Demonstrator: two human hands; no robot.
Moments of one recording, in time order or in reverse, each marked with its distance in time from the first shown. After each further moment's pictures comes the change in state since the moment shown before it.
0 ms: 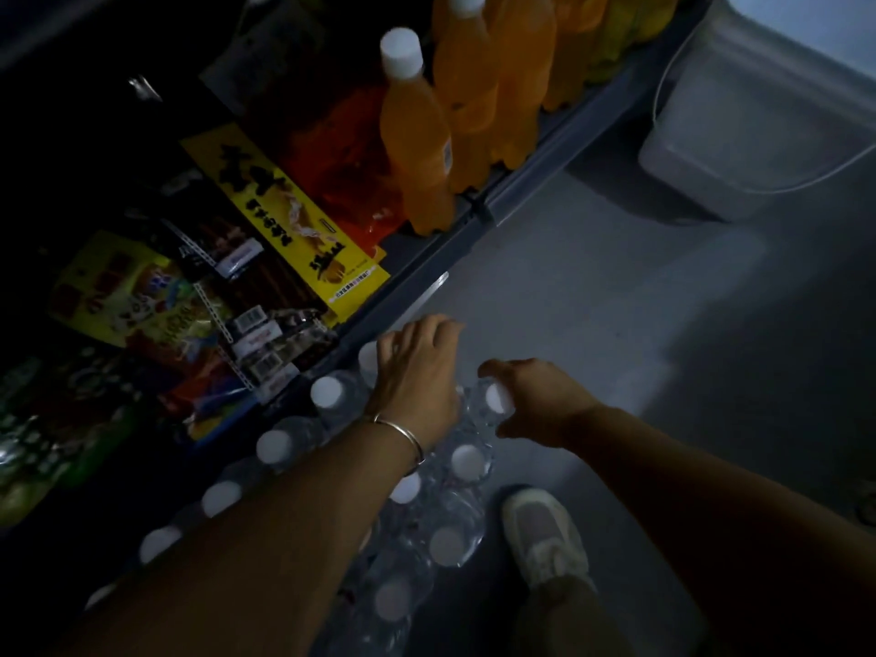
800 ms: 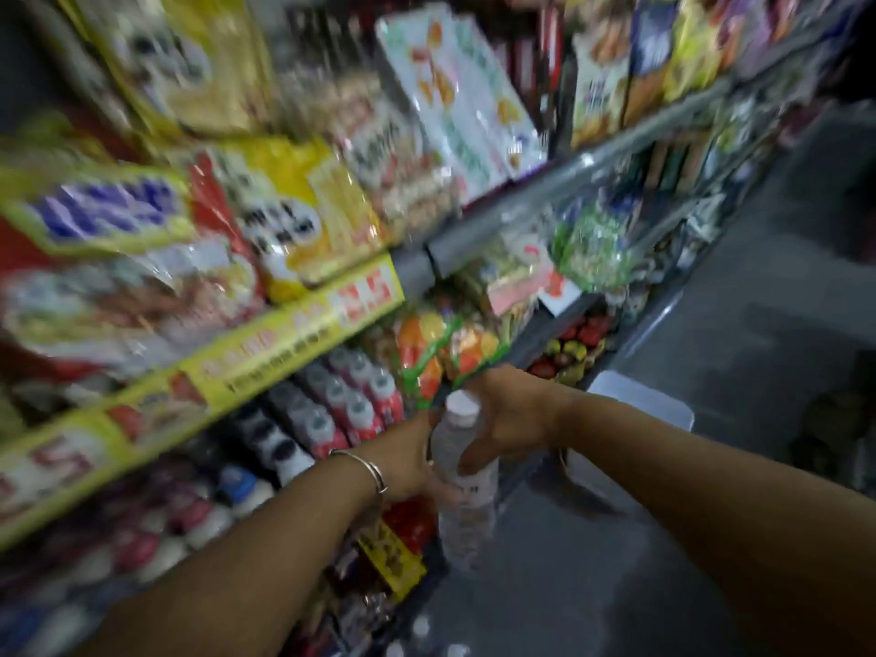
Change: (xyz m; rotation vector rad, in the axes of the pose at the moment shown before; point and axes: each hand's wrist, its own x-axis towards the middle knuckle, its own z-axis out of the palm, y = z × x) left_hand -0.096 0.121 -0.490 -0.431 -0.136 0.218; right_hand -0.266 -0.244 -0.455 0.007 0.296 -0.235
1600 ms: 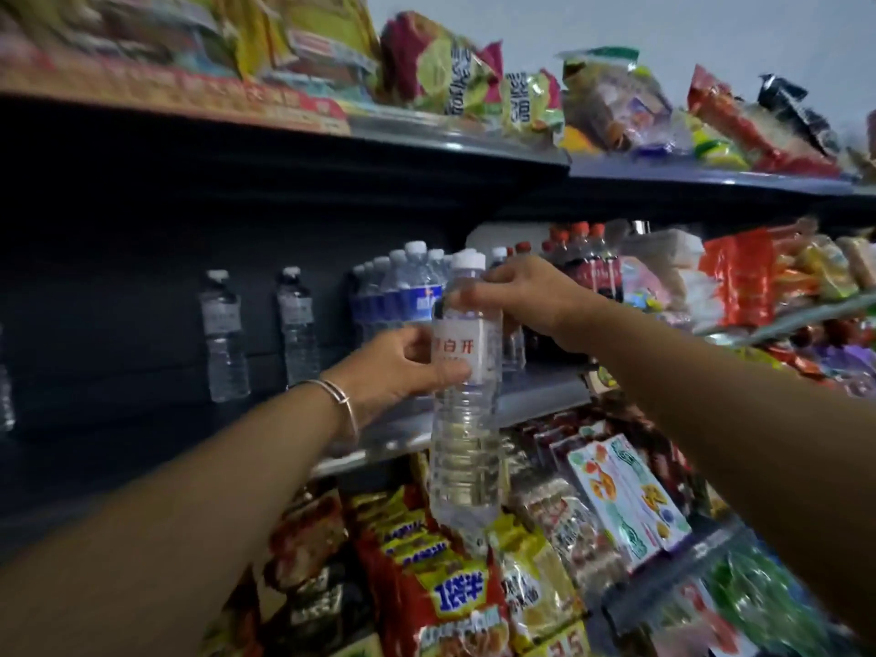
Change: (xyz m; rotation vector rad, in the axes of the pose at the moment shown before) left_hand -0.332 0.299 -0.352 -0.215 0.736 0.340; right_hand -0.140 -0.420 -0.357 0.378 0.577 -0.634
